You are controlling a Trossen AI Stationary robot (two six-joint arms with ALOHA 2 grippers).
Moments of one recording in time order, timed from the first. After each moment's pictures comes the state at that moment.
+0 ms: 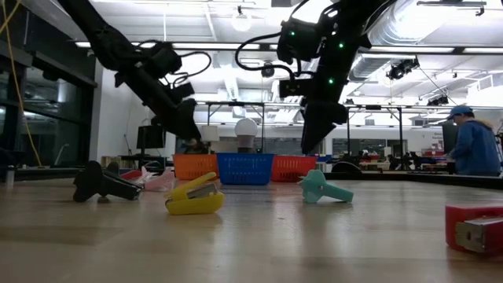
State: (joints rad) left arm 0.76 1.44 0.75 0.07 0.05 0.07; right arm -0.21 1.73 1.15 -0.58 0.28 -0.16
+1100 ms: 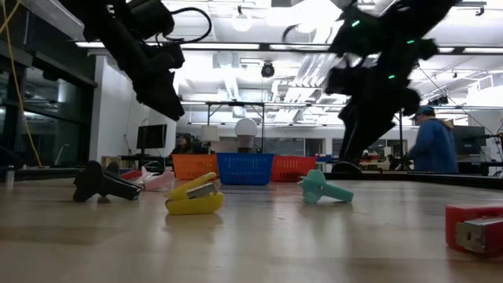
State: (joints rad) left arm 0.39 1.14 0.75 -0.38 -0.04 -0.08; right arm -0.07 1.41 0.70 -0.30 0.02 0.04
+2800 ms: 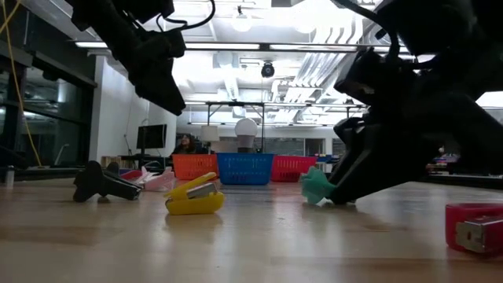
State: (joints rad) left arm 0.17 1.14 0.75 -0.38 -0.15 -0.18; right arm 0.39 1.81 0.66 0.32 0.33 0.18
